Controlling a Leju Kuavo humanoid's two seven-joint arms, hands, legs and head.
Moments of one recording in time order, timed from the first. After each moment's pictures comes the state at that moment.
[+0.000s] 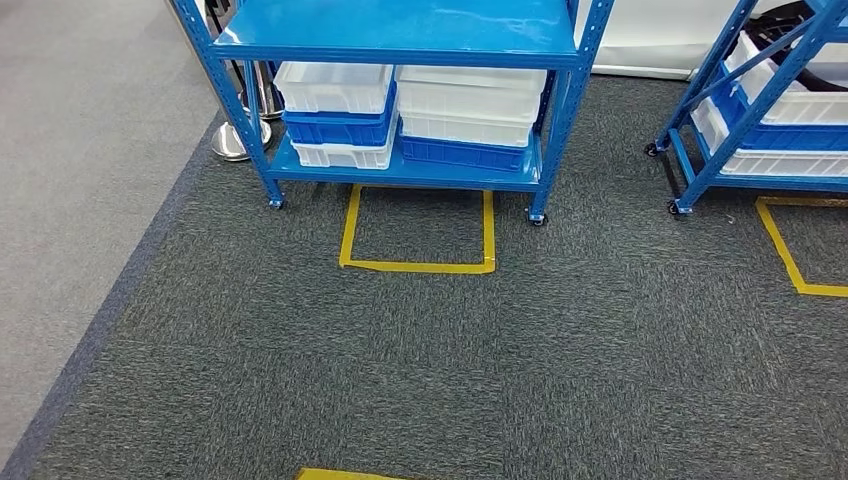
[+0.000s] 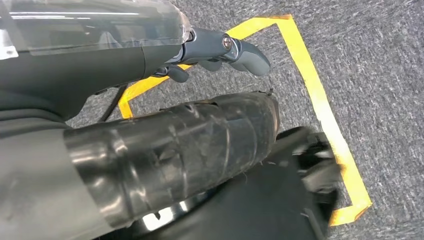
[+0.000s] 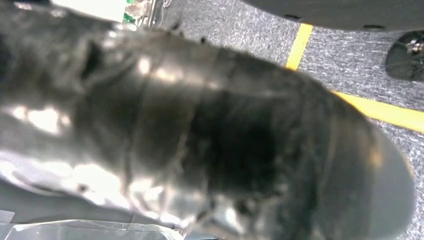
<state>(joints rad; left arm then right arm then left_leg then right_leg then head) -0.07 -0.19 0.99 -0.20 -1.22 0.13 -0.34 -0.04 0.20 -0.91 -0.22 1.09 -0.23 0.16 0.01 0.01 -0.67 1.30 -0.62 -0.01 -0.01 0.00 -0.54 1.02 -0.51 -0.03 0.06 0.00</state>
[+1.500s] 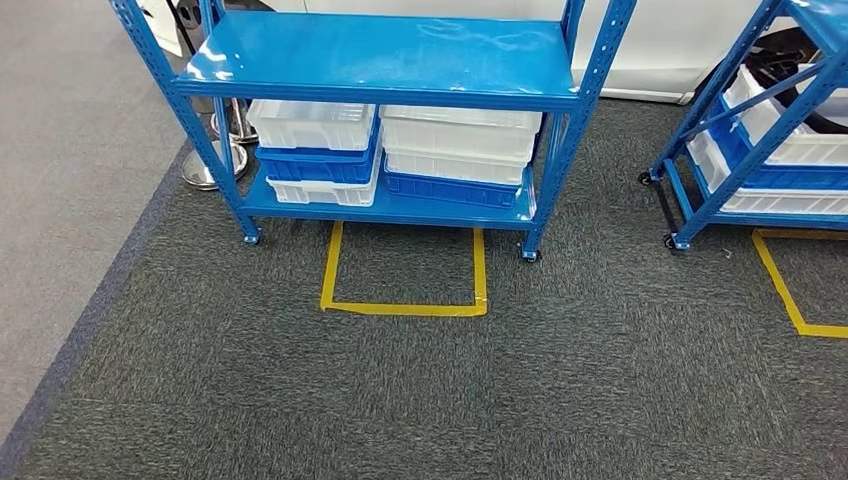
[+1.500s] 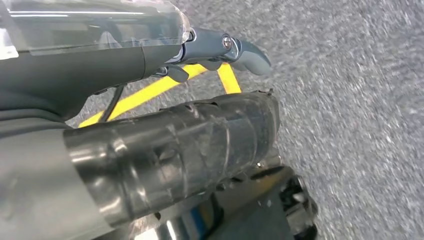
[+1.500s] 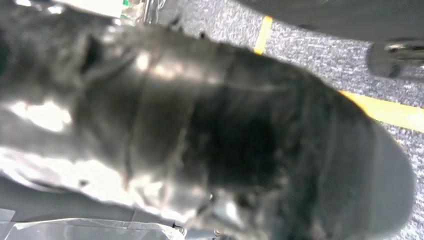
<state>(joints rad) -0.07 -0.19 0.99 -0.20 -1.23 0.13 -0.33 -0.04 0.20 -0.92 -0.22 1.10 -0.22 0.18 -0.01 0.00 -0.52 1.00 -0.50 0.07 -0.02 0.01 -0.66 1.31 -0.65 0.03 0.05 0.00</state>
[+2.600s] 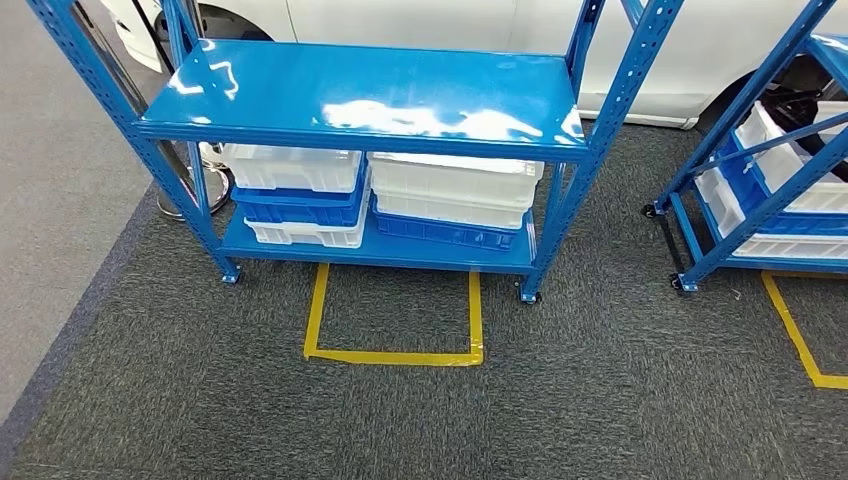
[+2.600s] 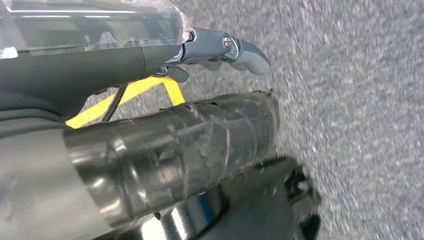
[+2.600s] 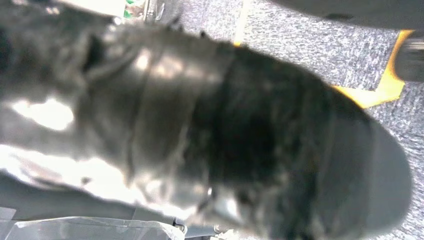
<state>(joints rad) -0.06 -0.19 0.99 -0.20 -1.23 0.12 -0.34 -0.04 0.20 -0.92 -0.22 1.10 -0.22 0.19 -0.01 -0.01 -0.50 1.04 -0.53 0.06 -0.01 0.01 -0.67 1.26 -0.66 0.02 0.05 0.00</state>
